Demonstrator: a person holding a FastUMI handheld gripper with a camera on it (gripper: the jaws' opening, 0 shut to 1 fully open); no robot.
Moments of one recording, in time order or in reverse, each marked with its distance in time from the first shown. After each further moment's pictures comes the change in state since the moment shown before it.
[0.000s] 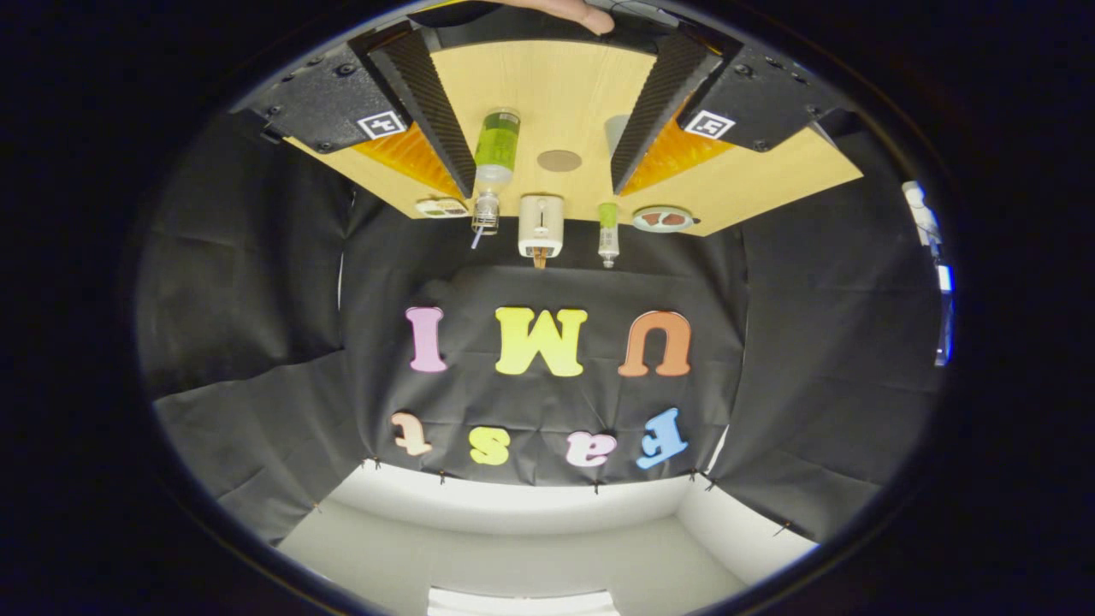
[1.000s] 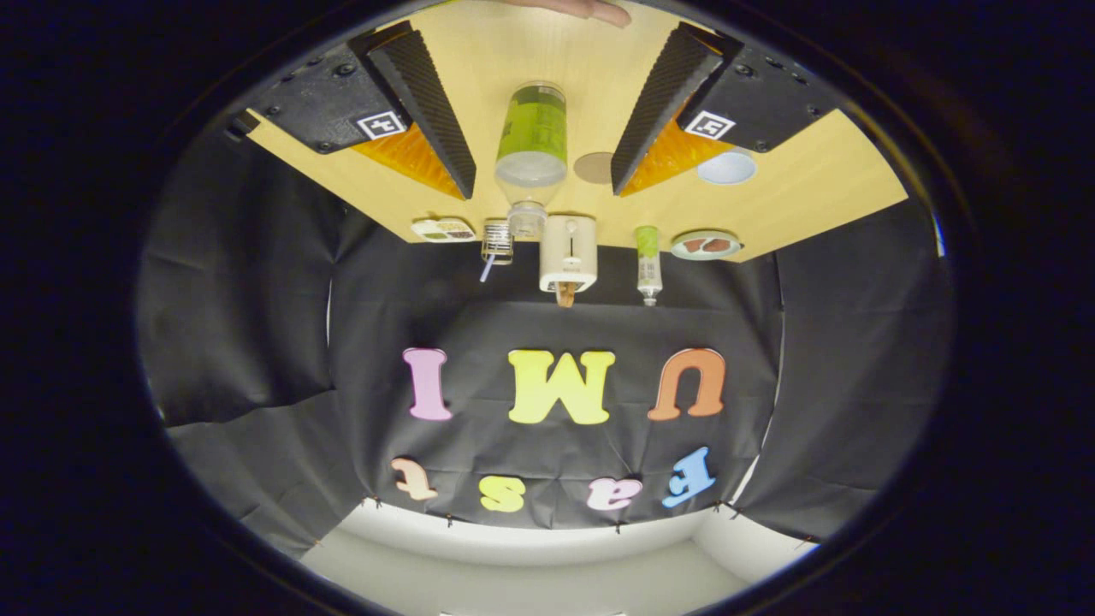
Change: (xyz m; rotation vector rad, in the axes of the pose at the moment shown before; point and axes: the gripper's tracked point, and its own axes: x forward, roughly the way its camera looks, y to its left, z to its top) arm 0.165 -0.074 -0.060 0.014 0.118 -0.019
